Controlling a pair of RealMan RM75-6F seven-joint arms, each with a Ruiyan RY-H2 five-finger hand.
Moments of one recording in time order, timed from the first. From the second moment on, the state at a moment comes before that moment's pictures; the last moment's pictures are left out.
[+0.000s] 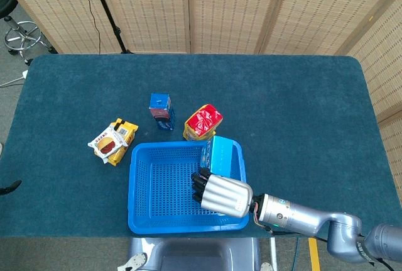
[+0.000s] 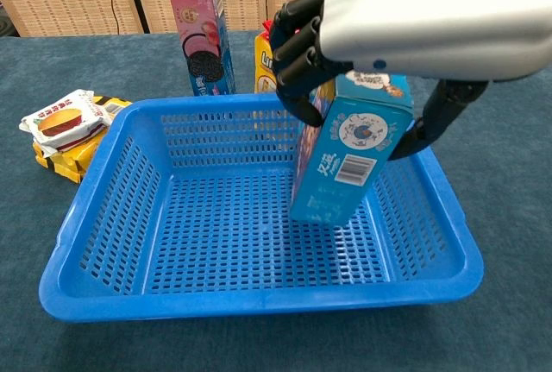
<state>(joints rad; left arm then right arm) -0.08 -0.93 -0.11 -1.79 1.28 1.39 -0.10 0.85 -1.11 0.08 -1.87 -2.01 0.94 -0.37</state>
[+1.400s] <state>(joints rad) -0.27 -0.98 -0.09 -1.68 1.40 1.09 -0.33 0.26 -0.92 -0.04 -1.65 -1.62 1.52 0.24</state>
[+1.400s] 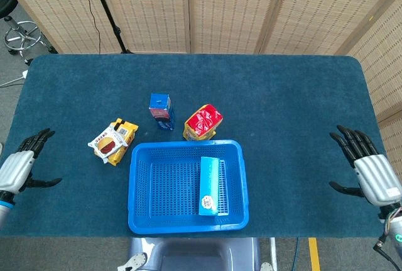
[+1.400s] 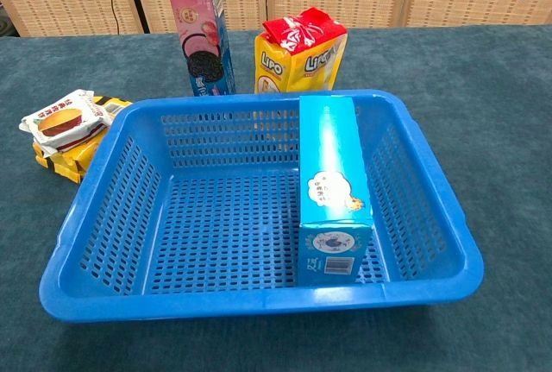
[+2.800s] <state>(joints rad) -0.66 -1.50 -0.22 -1.55 0.60 1.11 0.42 0.13 -0.93 0.01 -1.56 -1.65 1.62 0.40</state>
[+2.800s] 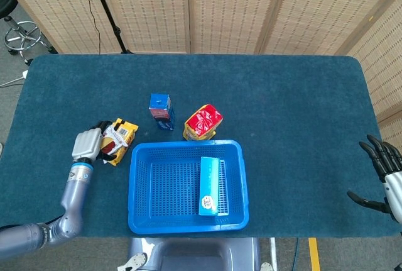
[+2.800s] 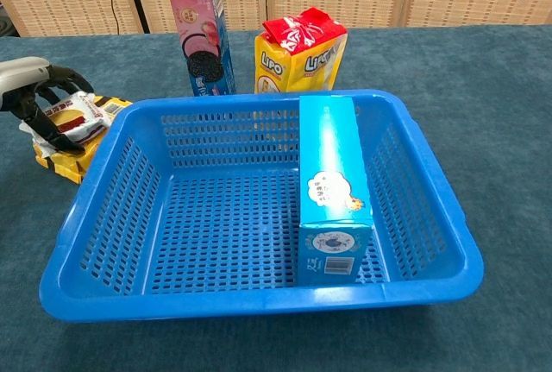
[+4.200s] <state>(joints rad) -0.60 -1.40 -0.14 -2.00 1.18 1.16 0.42 0.12 -0.92 0.02 -1.57 -1.67 1.59 0.40</state>
